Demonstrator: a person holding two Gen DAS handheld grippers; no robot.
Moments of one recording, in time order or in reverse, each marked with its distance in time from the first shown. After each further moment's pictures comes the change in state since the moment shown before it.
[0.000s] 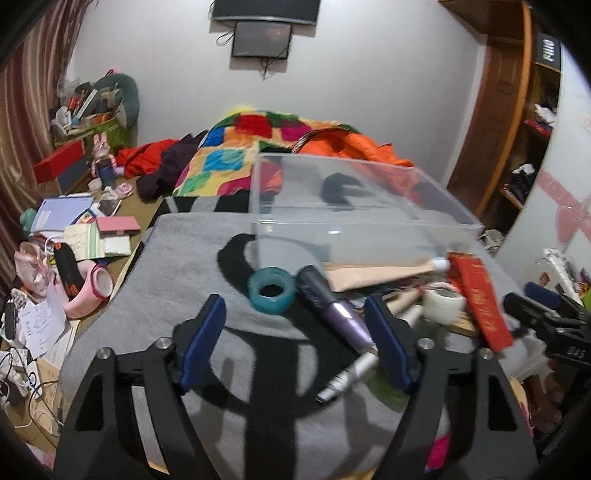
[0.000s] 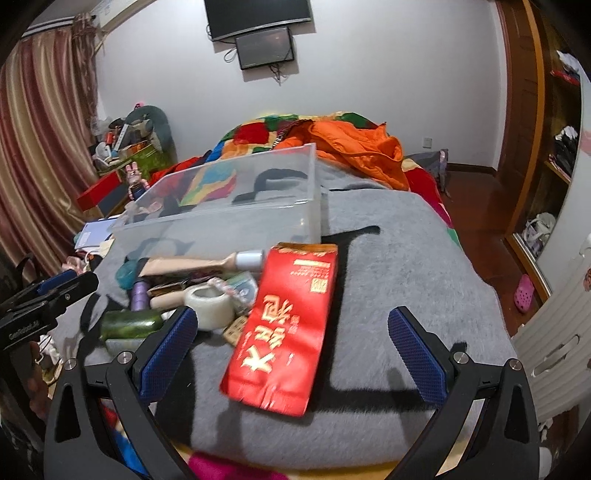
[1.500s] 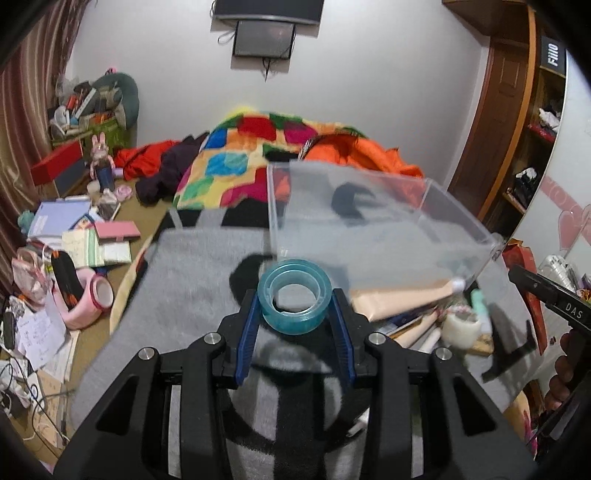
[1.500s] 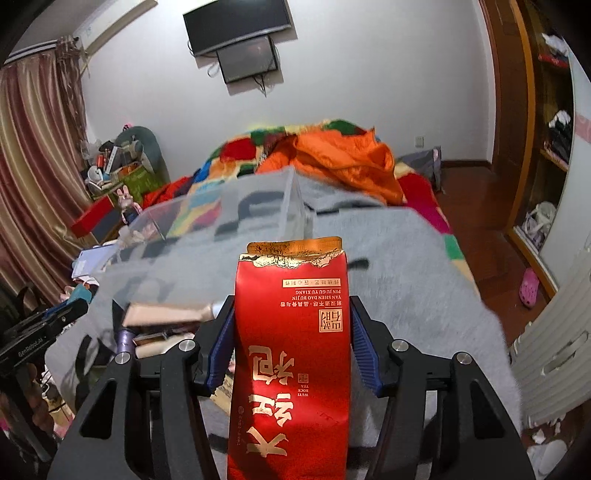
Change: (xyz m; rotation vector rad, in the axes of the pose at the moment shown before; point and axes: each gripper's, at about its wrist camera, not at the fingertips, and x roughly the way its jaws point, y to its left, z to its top) left arm 0.007 0.015 0.028 0.002 -0.013 -0.015; right arm 0.010 -0.017 0.033 0.066 -0.047 0.002
